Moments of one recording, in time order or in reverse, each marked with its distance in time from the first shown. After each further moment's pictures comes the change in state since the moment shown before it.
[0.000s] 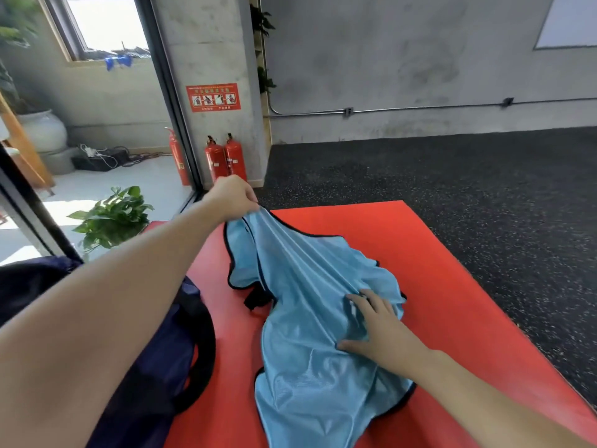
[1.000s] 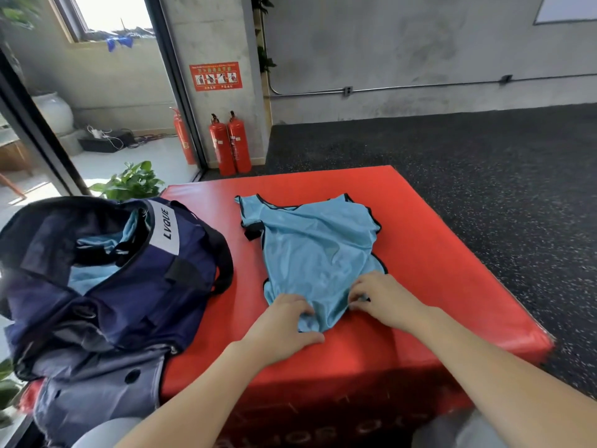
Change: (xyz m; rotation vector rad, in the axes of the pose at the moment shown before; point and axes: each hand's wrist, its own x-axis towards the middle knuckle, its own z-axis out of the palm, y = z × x) left_hand -0.333 0.032 0.163 -0.199 -0.221 0.316; right_hand -0.110 -0.025 -0.001 -0.186 -0.065 -0.191
